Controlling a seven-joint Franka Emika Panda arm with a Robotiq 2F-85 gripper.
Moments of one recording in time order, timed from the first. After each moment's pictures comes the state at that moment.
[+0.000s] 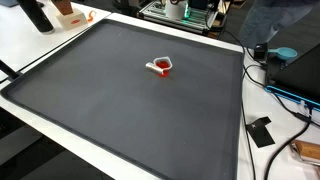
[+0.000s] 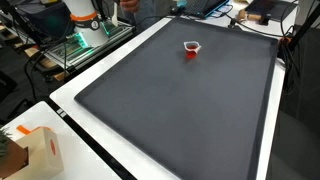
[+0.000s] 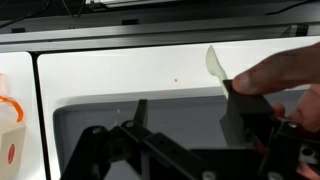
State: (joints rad) arm -0.04 -0.66 0.09 -2.71 -0.10 1.81 0.12
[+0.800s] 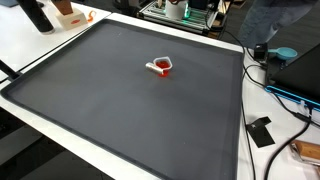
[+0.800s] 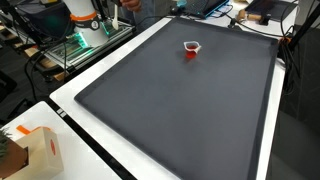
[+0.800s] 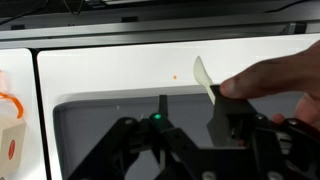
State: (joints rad) arm -0.03 -0.66 0.09 -2.70 -0.10 1.81 0.12
